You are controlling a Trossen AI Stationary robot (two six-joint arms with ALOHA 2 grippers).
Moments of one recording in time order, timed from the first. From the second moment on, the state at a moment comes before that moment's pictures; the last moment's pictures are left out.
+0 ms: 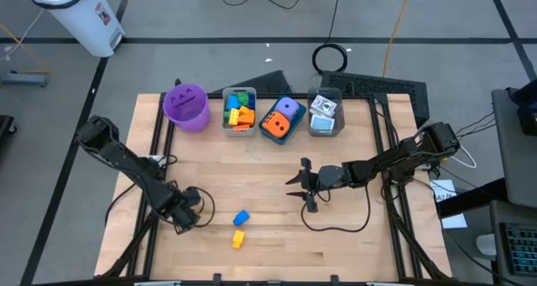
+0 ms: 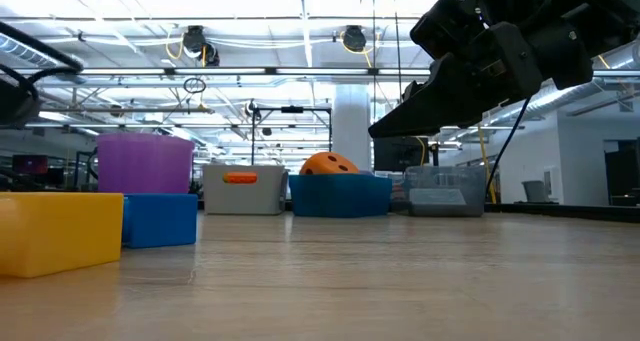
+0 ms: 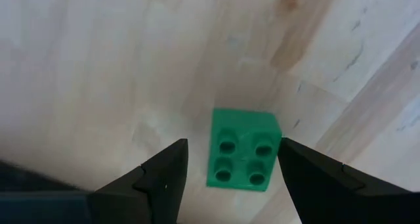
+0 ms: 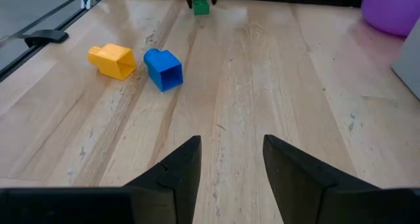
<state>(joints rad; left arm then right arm) -0.73 1.38 0.66 -0.93 0.13 -1.19 0.21 1.56 0.55 0.62 0.10 0.03</state>
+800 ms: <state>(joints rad) -0.69 1.38 0.64 -0.70 0.14 -1.18 0.21 1.56 0.55 0.62 0.10 0.01</state>
